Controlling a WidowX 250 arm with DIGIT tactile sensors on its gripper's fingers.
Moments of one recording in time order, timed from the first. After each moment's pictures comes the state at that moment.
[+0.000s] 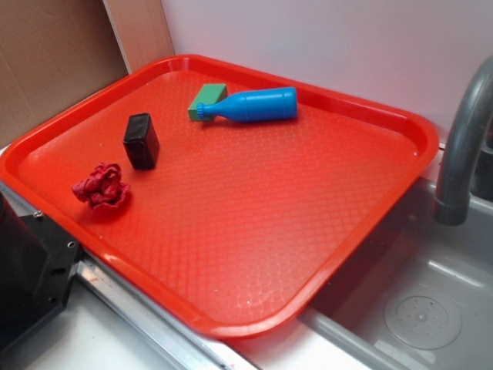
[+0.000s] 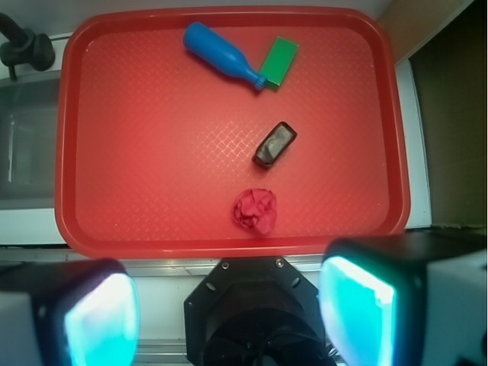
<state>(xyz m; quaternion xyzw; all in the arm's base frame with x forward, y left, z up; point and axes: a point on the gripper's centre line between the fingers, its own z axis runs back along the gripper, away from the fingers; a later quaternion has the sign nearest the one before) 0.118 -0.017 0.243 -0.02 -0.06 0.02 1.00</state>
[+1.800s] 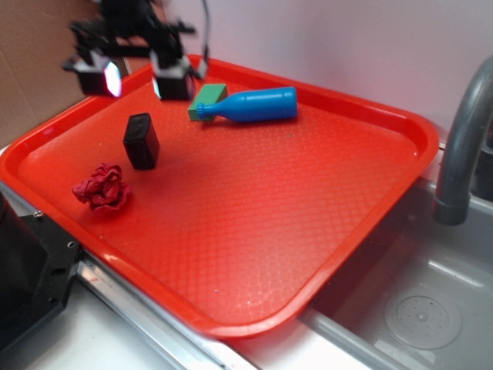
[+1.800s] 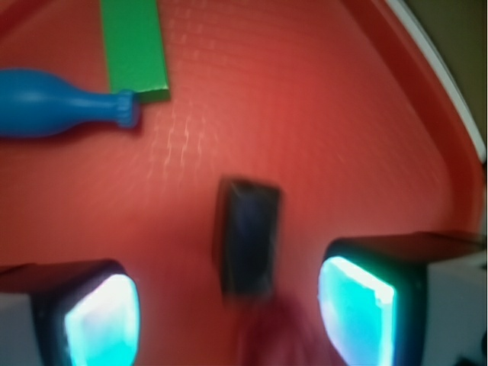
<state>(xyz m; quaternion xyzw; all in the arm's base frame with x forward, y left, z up) 0.219 0.028 0.060 0.09 0.04 0.30 0.95</state>
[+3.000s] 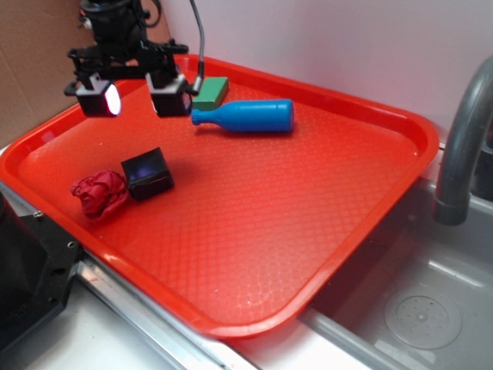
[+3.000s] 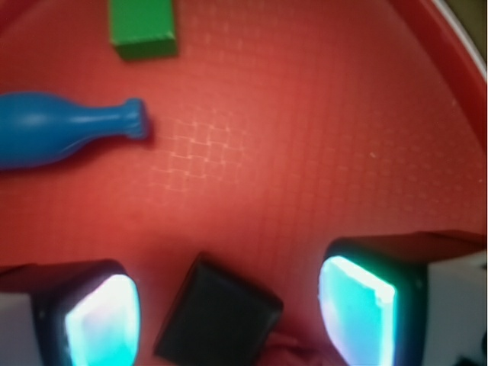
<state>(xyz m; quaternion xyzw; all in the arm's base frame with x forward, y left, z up) 0.204 0.011 0.087 0.00 -0.03 0.27 0.96</state>
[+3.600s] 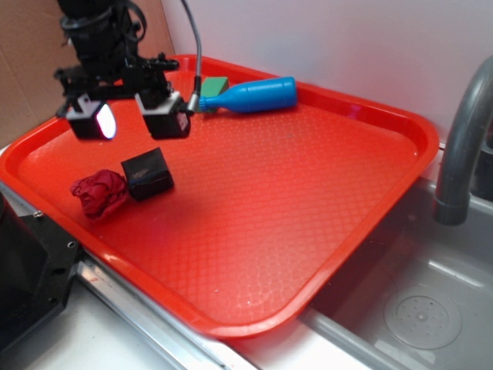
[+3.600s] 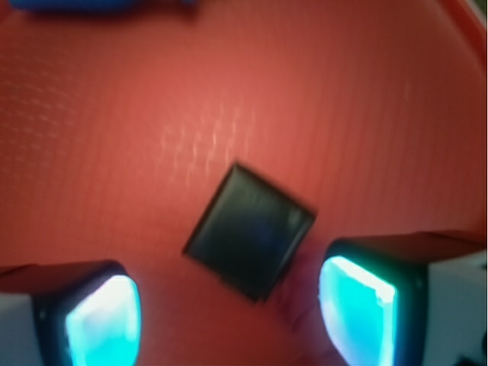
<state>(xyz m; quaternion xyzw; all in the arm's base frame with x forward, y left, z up) 0.175 -0.023 0.077 -0.05 -0.03 0.29 0.96</state>
